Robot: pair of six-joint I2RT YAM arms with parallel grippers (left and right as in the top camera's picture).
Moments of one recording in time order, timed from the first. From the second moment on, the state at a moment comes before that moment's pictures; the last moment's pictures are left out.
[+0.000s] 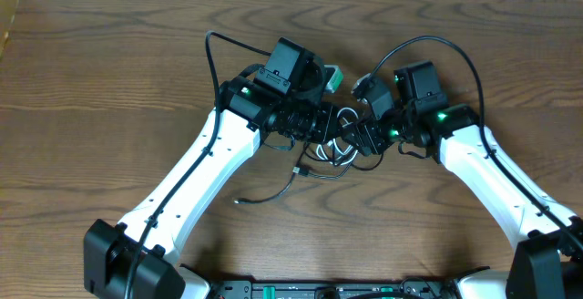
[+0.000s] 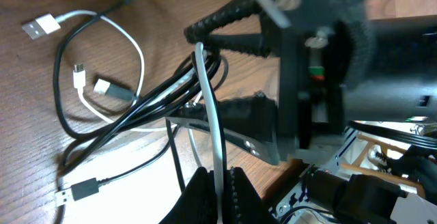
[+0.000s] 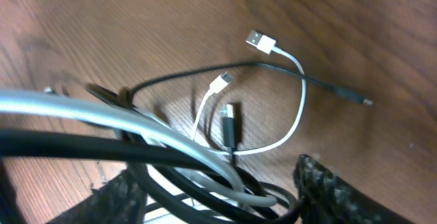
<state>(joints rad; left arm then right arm) -0.54 1.60 1.40 -0.89 0.55 -0.32 0.34 1.54 1.03 -0.54 -0.47 -0.14</state>
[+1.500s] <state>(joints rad) -0.54 1.60 1.29 -0.96 0.02 -0.30 0.05 1.52 1.02 -0.59 -0.92 0.07</state>
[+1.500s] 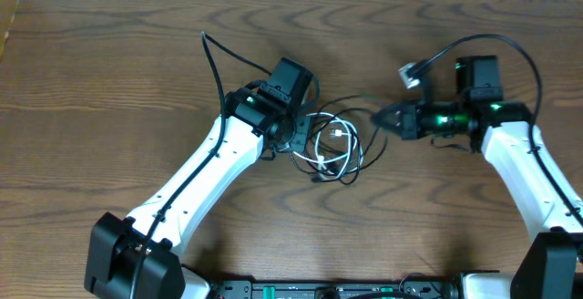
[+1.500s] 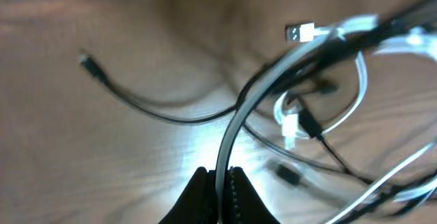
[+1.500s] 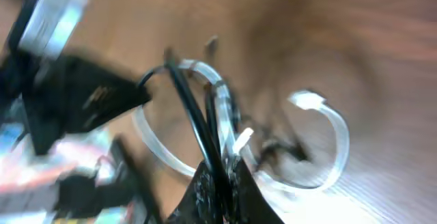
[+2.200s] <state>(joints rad) -0.37 1.60 1.29 -1.05 0.09 -0.30 -0.20 1.52 1.02 -0.89 0.02 0.36</state>
